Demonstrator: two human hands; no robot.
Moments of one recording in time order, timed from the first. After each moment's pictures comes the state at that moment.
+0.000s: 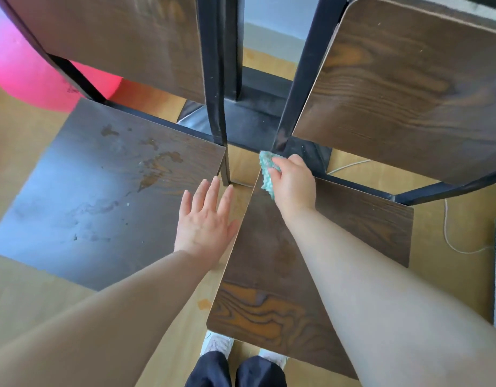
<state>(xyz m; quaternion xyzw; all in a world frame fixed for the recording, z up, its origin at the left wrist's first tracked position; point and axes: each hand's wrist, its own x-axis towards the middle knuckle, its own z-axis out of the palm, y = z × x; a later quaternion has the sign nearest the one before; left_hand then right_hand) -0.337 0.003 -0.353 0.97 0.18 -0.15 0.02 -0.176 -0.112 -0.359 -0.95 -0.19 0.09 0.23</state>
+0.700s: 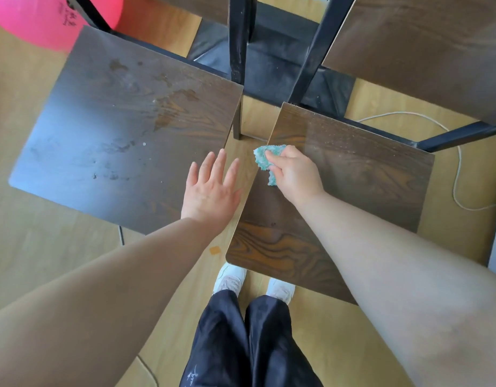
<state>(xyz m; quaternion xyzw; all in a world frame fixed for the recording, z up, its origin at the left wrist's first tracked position) -0.400 -0.002 -0.371 0.97 0.18 -0.18 0.05 -0.254 -0.145 -0.381 -0.91 -0.28 0.24 0.20</state>
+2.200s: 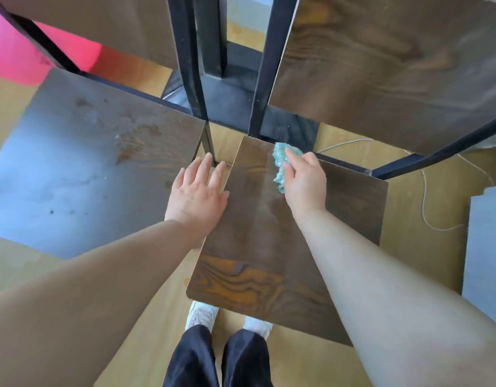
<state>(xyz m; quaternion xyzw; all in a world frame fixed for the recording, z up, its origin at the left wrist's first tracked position) -0.329 -0.022 -0.342 0.97 0.18 -0.15 0.09 -0.191 -0.192 -0.353 -0.95 -0.15 0.08 0.26</state>
